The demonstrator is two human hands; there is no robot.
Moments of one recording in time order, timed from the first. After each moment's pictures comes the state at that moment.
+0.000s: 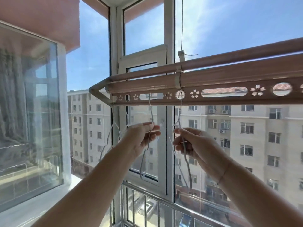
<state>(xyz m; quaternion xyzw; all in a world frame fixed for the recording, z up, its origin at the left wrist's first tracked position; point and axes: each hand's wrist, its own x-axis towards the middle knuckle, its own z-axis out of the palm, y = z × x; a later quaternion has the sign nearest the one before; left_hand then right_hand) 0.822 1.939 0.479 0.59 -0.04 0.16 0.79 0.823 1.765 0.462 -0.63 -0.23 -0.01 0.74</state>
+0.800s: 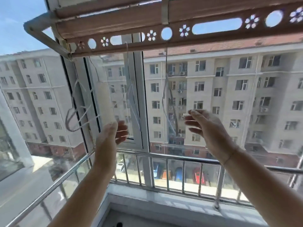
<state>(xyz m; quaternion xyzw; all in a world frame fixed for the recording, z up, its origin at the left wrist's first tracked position) 0.788 1.981 0.334 0.65 -0.09 0.23 0.72 0.798 1.735 0.358 -0.68 -0.07 -0.16 0.71</state>
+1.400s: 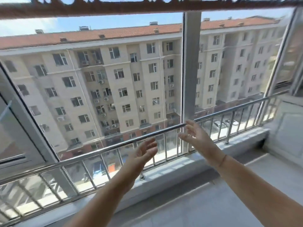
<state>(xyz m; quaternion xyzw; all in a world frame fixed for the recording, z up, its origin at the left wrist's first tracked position) 0.723 1.652 0.236 0.68 -0.35 -0.26 0.59 0.622 1.451 0.242 -0.76 0.15 -0.25 0.58</state>
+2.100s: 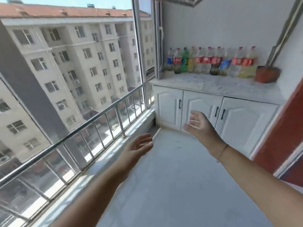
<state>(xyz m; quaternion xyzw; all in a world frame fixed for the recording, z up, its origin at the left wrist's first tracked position) 0.471 1.153 0.169 0.55 -0.52 -0.46 0.47 0.244 1.053 0.185 -0.63 0.45 -0.46 0.45</state>
